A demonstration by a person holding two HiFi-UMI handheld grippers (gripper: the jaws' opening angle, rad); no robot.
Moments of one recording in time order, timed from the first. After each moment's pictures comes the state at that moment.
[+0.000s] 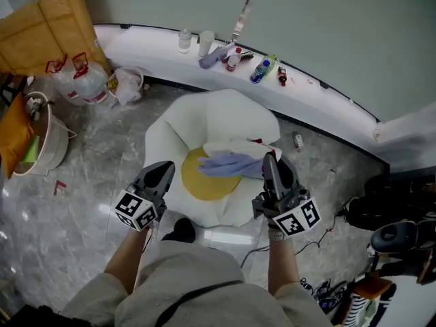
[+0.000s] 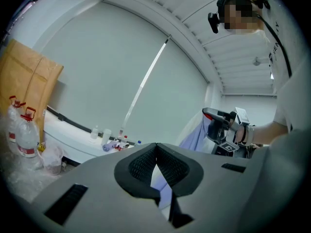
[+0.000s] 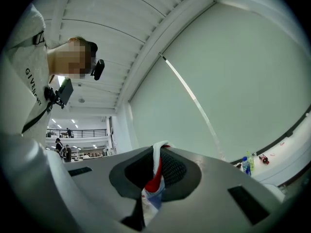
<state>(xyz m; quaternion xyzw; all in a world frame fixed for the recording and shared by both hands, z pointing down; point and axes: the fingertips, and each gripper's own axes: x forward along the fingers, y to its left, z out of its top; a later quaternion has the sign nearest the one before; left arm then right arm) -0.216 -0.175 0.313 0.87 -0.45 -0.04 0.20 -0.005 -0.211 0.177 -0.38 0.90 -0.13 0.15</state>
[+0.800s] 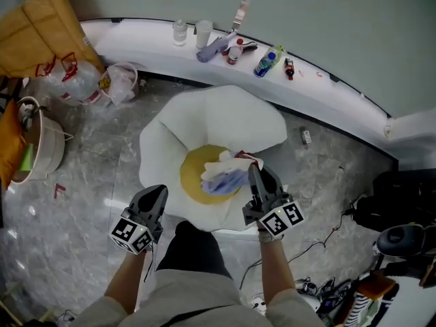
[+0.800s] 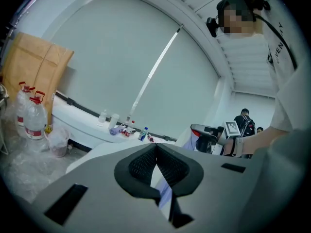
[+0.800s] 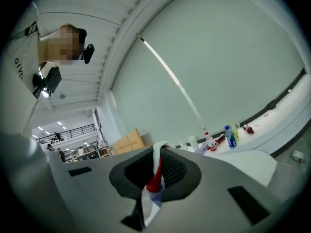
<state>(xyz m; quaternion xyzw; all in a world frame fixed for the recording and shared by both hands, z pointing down) -0.204 -0.195 0.392 0.84 -0.47 0.00 0.27 0.016 -0.283 0.349 -0.41 0.87 -0.24 0.09</state>
